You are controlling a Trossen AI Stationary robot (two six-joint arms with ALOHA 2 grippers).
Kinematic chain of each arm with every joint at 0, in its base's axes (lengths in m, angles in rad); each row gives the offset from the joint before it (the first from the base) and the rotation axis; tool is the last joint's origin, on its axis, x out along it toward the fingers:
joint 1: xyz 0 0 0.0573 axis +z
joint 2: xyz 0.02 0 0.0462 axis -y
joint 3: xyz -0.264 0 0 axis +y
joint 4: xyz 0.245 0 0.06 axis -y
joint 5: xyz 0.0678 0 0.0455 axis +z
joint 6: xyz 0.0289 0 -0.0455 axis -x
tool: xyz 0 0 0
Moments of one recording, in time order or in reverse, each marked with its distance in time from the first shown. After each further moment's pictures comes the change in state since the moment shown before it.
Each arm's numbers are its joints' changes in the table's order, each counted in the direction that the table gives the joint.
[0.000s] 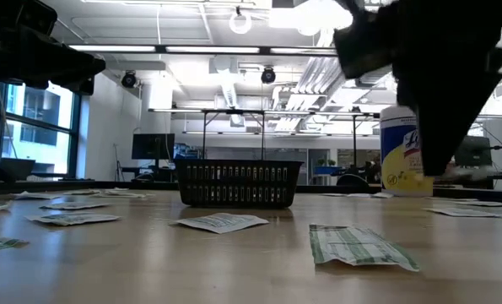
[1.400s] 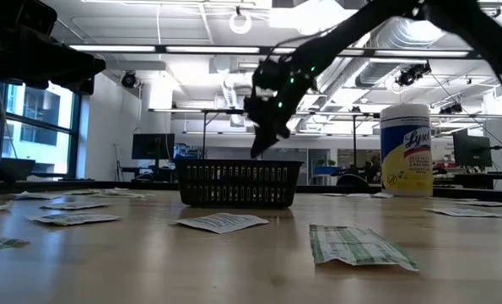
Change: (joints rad) left arm 0.000 0.000 0.000 0.000 0.000 -0.003; right arm -1.065 -0.274 -0.401 0.409 0.280 1.200
